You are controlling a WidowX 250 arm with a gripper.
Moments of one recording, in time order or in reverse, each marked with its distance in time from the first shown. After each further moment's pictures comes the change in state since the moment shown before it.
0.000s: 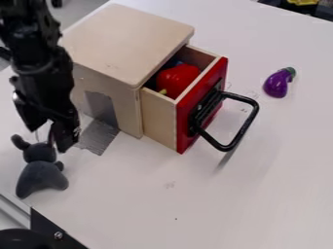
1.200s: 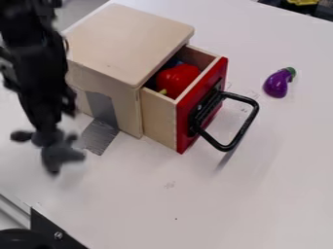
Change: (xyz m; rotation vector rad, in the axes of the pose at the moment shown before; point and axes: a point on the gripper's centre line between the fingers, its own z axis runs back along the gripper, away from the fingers) arm 0.000 -0.011 0.051 -0.023 -0.027 0.107
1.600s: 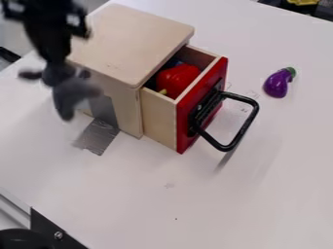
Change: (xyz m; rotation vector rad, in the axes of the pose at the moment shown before) arm 0.043 -0.002 0.065 -0.027 -0.084 0.080
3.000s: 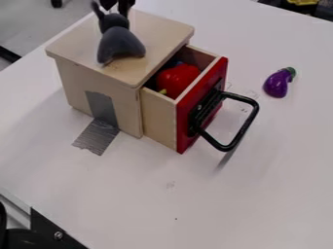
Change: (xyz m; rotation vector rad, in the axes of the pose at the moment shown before) arm 0.093 -0.018 -0.007 0.021 0.054 0.029
